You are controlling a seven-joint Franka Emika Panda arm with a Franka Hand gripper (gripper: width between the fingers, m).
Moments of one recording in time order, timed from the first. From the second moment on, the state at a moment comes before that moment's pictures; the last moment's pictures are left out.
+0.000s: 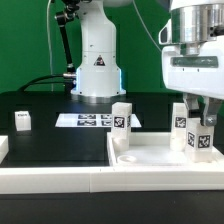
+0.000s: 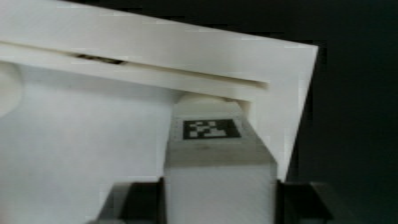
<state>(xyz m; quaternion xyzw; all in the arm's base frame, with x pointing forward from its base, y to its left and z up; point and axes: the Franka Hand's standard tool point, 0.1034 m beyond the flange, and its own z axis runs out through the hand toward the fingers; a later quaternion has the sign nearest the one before) 0.625 0.118 0.088 -0.74 0.67 -0.02 0.06</state>
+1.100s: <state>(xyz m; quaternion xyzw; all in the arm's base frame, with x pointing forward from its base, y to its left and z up) 0.627 0.112 0.088 -0.55 0.83 -0.01 0.07</state>
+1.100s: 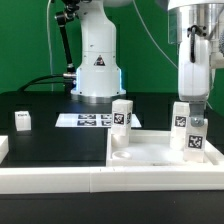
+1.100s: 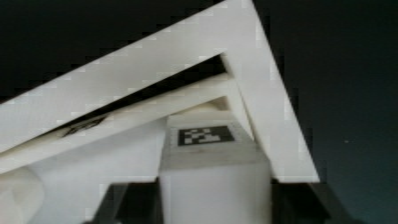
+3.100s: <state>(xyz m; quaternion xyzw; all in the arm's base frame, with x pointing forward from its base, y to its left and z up) 0.600 0.053 0.112 -0.78 0.63 0.01 0.03</state>
